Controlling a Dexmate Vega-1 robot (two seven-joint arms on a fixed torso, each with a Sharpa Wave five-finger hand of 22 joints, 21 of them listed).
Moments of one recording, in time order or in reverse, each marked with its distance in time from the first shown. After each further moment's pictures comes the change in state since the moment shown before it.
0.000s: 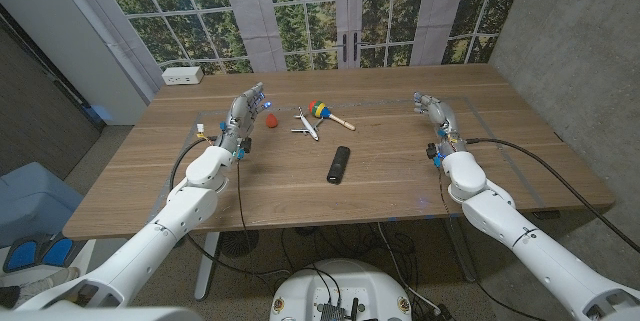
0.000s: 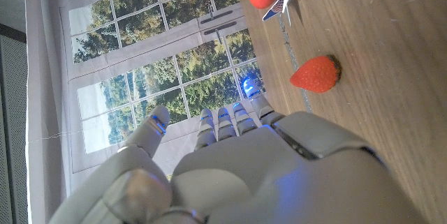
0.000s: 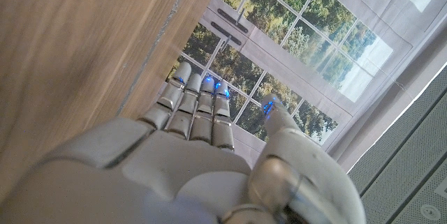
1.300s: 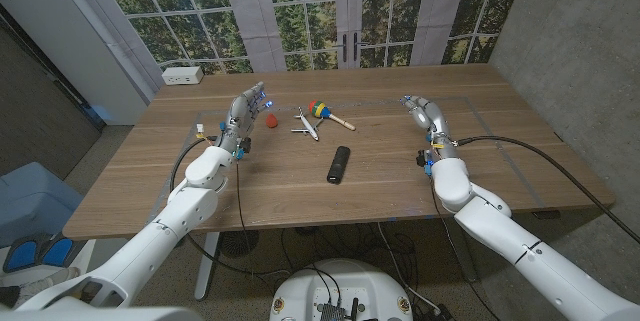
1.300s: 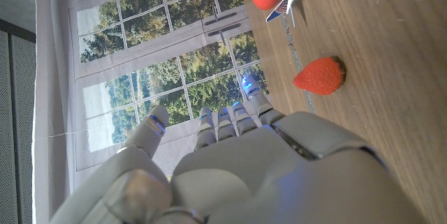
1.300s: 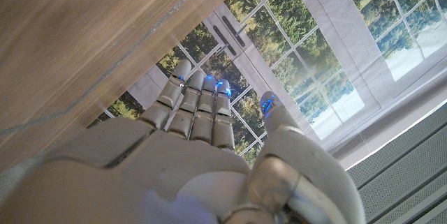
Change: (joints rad) left arm -0.016 -0.013 0.000 0.047 -0.016 -0.040 -0.048; left_hand -0.004 -0.004 -0.001 -0.015 0.000 0.021 -0.004 0.000 0.000 0.007 -0.004 0.000 0.000 0.018 -0.003 0.000 -0.009 0.052 0.002 -0.015 0.000; right arm -0.087 -0.042 -0.049 -0.265 -0.274 -0.285 -0.160; right_hand 0.029 -0.011 0.000 -0.011 0.013 0.023 -0.013 0.000 0.000 0.029 -0.018 0.007 0.007 0.023 -0.012 0.021 0.021 0.025 0.018 0.000 0.000
